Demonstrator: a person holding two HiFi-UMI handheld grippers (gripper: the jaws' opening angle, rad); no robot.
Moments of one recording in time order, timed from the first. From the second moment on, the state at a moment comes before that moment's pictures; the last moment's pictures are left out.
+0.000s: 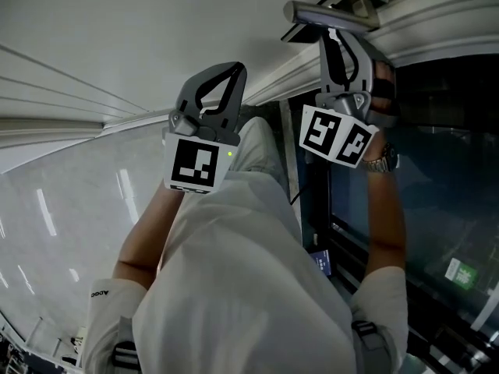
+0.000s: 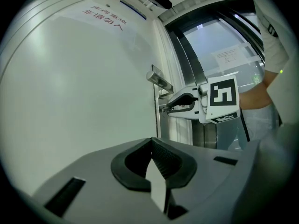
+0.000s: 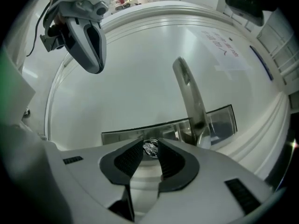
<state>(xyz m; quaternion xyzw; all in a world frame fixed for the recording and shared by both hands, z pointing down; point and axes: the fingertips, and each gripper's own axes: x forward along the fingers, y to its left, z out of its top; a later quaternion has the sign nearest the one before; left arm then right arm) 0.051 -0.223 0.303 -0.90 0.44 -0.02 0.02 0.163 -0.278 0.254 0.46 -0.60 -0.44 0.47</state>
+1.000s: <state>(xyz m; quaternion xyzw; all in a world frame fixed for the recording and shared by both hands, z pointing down) 0.051 -0.219 0.311 -0.90 0.44 -0.03 0.01 0.170 -0.289 0.243 0.61 -0.67 -0.23 0.35</state>
